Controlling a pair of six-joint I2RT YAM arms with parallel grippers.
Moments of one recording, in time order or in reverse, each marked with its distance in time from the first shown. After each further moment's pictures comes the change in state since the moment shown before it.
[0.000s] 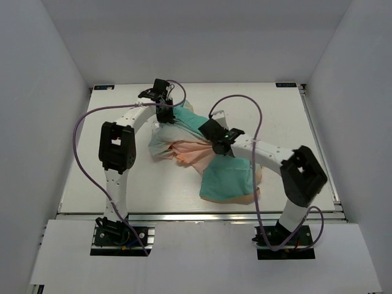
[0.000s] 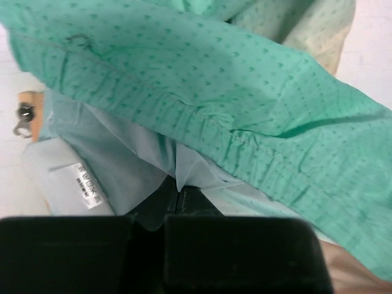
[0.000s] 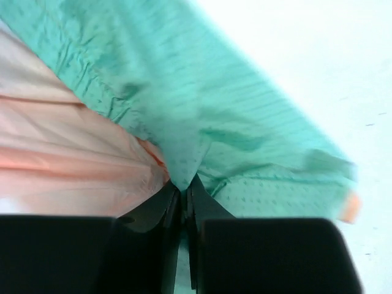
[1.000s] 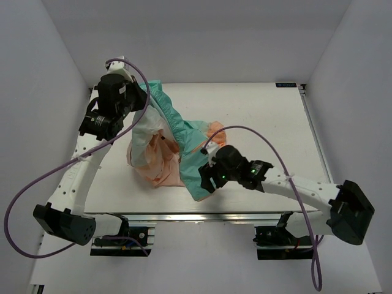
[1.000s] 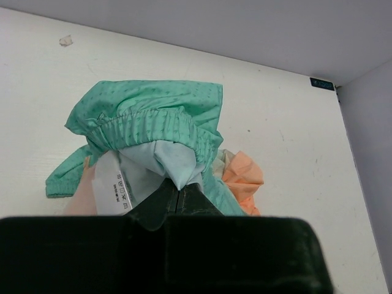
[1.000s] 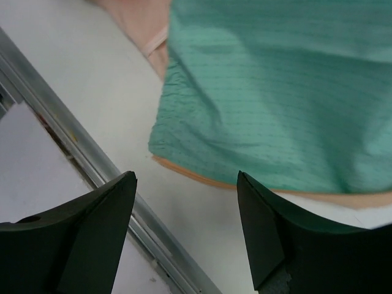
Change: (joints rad) left arm -0.003 -0.918 -0.360 0.164 -0.144 -0.079; right arm 0.107 -0.547 -0.465 0.254 -0.689 -0.180
